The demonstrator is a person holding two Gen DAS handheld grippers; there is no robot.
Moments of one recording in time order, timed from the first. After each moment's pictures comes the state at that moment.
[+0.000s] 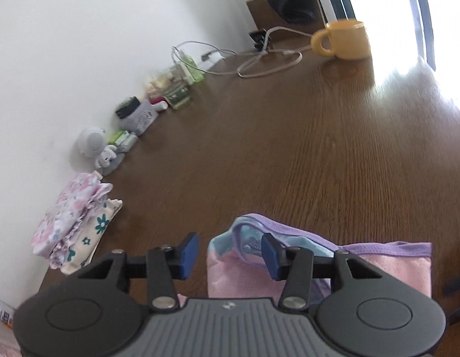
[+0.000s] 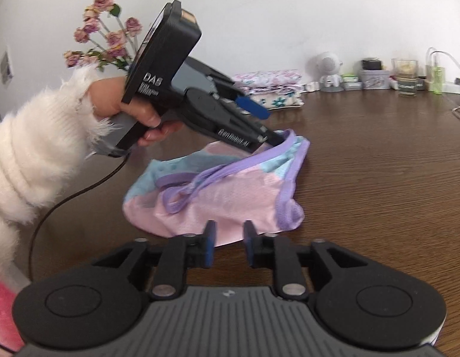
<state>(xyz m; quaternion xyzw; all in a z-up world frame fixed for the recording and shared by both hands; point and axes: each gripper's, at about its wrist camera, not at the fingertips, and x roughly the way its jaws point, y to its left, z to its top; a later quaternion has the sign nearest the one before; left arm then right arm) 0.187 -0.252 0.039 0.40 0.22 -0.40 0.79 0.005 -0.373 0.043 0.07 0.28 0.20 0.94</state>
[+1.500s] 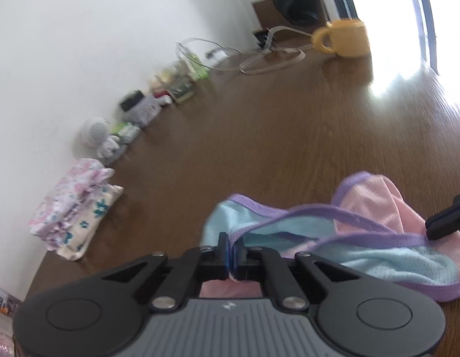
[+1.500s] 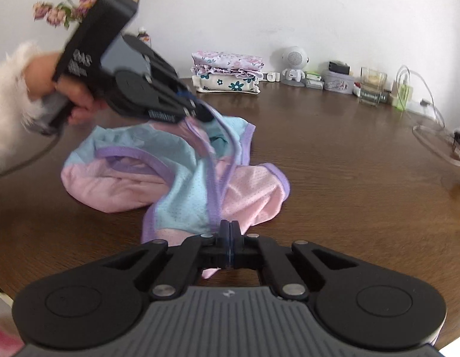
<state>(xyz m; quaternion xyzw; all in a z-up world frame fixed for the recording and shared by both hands) 0.177 -0.221 0.039 0.37 0.21 -0.39 0.82 0.015 -0.381 0.036 -0.05 0.31 0.11 0.94</state>
